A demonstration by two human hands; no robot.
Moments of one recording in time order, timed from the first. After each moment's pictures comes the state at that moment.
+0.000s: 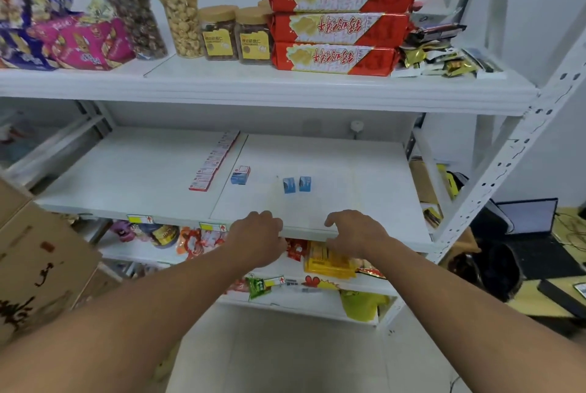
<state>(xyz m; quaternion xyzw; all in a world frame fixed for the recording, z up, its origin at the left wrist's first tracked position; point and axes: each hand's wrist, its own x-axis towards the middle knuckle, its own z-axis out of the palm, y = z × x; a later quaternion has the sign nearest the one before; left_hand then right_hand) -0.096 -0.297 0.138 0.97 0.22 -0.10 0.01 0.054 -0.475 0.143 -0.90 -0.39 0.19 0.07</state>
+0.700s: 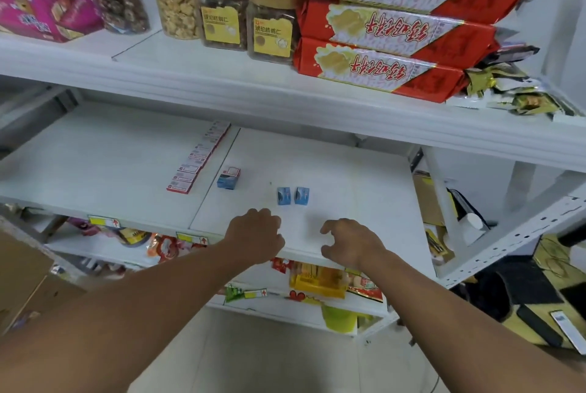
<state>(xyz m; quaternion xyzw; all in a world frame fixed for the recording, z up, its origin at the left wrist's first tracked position) -0.017 -0.220 0.099 0.97 0.22 -0.08 0.05 0.122 -0.405 0.114 -0.90 -0.38 0.21 0.05</state>
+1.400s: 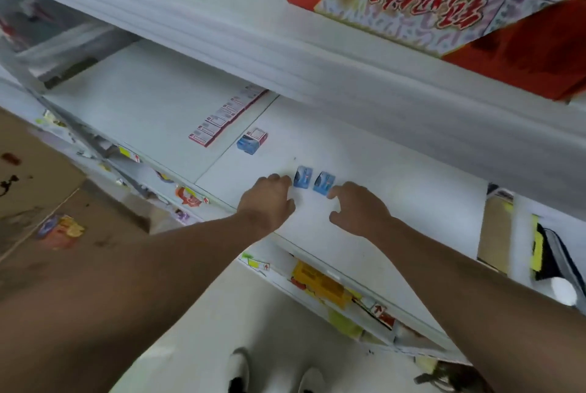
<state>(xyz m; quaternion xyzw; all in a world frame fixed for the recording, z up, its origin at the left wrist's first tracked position) 0.073 -0.218 0.036 0.90 0.41 -0.01 0.12 0.263 -0.330 0.039 -0.82 -0.54 0.19 0.04</state>
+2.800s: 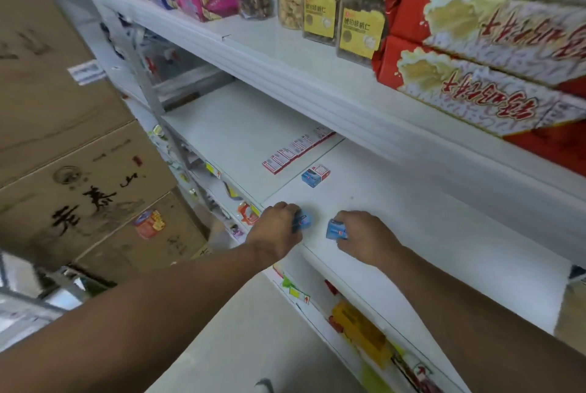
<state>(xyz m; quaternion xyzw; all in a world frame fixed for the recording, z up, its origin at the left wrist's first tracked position) -0.020 -0.216 0.072 0.84 0.51 0.08 0.19 0.201 -0.282 0.067 -0.71 -0.67 0.18 0.08</state>
